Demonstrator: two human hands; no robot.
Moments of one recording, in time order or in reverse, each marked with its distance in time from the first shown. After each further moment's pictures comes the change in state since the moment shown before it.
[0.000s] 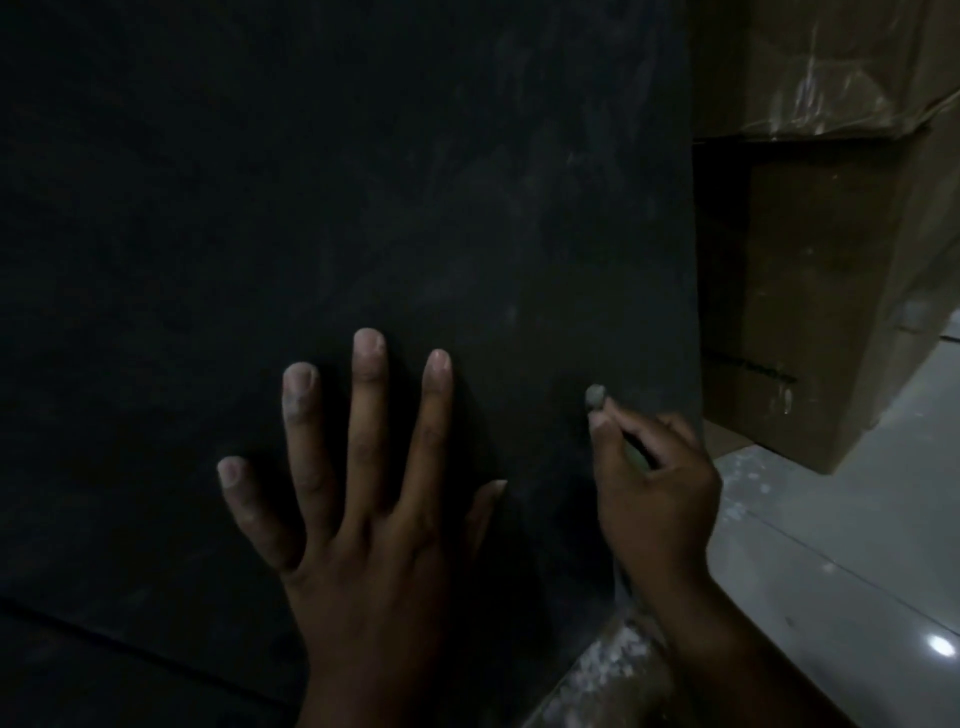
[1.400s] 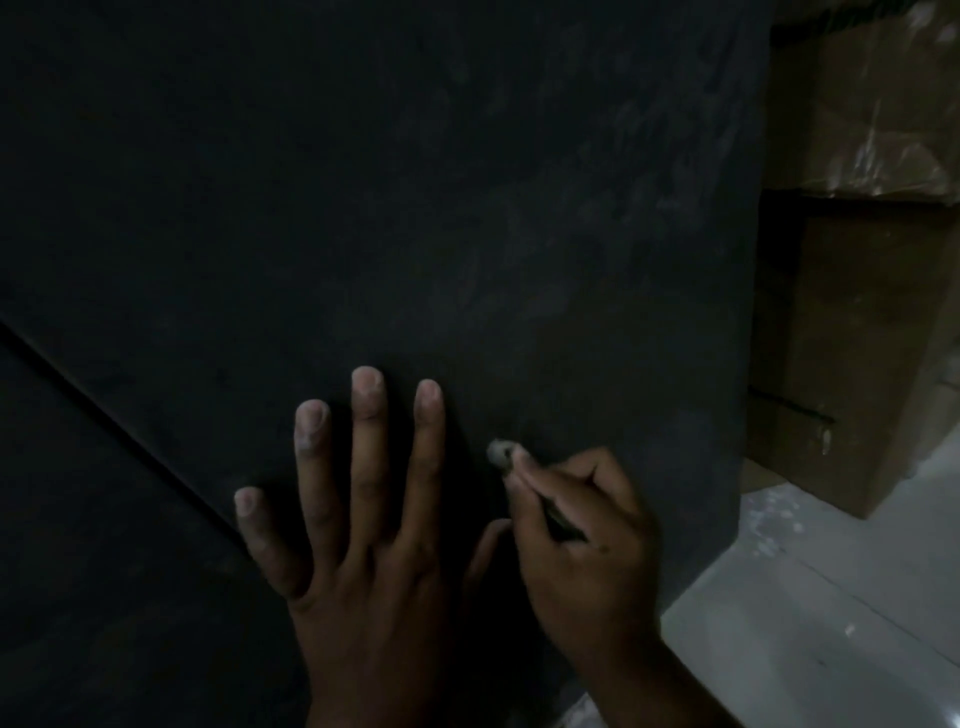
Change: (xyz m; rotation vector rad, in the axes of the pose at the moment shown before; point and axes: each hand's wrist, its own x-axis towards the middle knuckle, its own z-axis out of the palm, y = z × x) left_hand -0.022 -0.033 -0.047 0.099 0.019 -0.061; right_hand -0.073 -0.064 0.028 0.128 -0.129 -0.436
